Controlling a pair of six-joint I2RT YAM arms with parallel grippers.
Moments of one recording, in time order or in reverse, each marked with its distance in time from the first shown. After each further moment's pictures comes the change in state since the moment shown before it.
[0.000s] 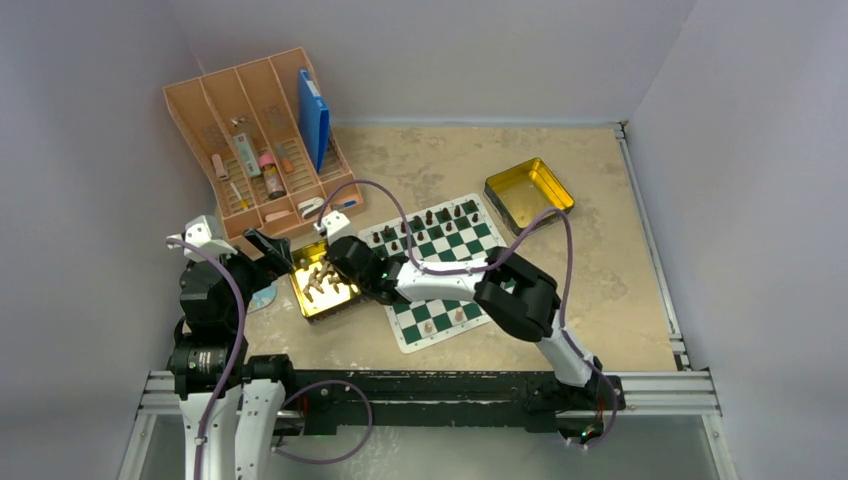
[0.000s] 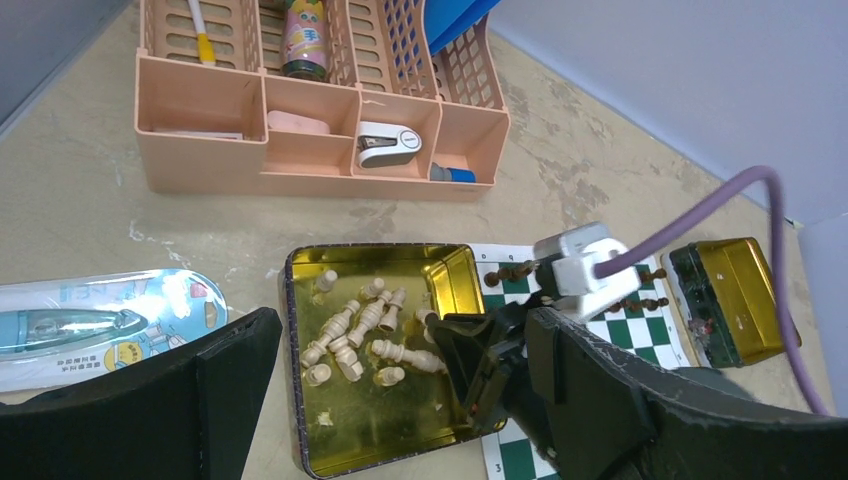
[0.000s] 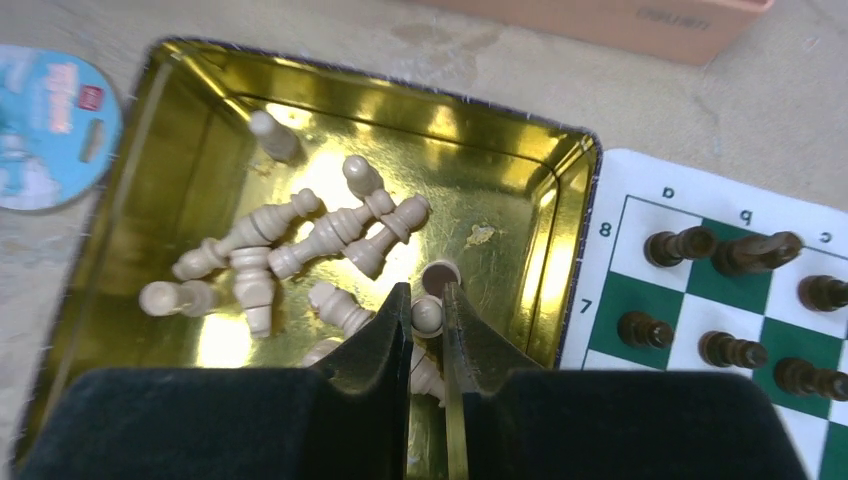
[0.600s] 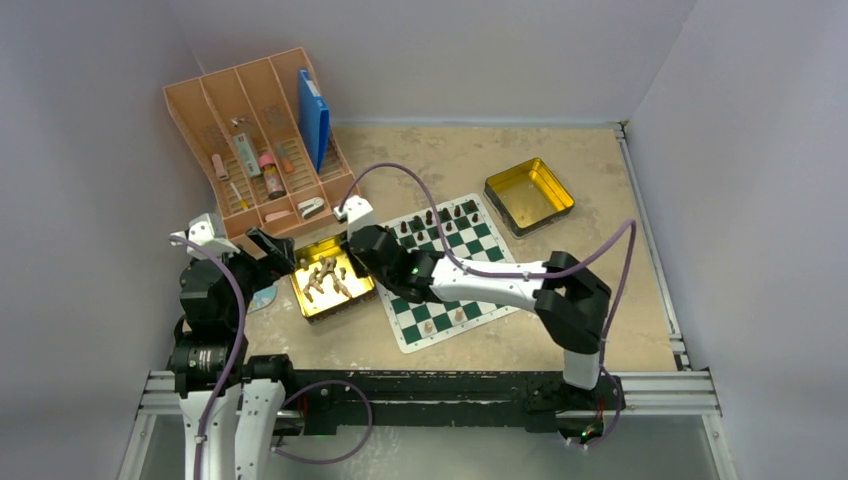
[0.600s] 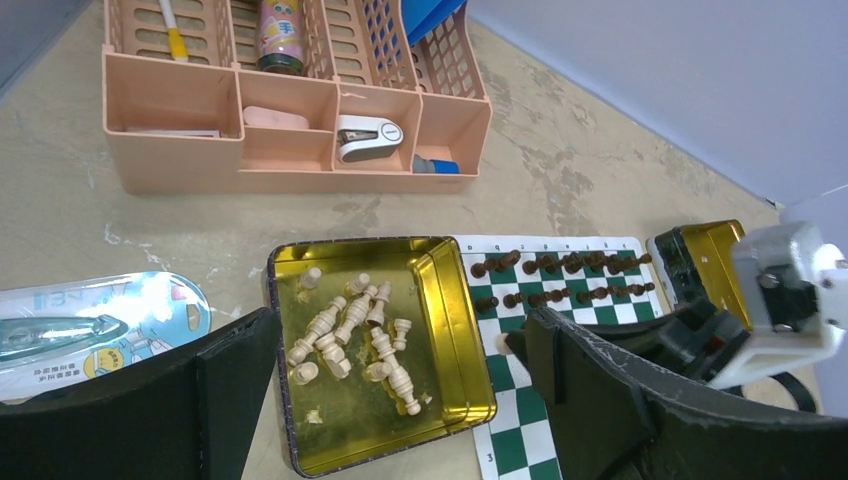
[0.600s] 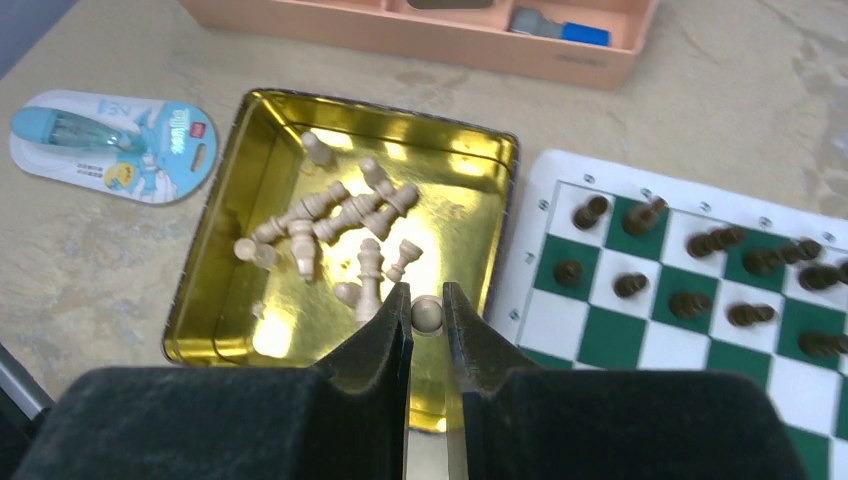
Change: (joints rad) left arm 0.000 0.005 0.000 0.008 0.043 0.004; right arm 0.000 -0.293 -0.142 -0.034 -0.031 0.031
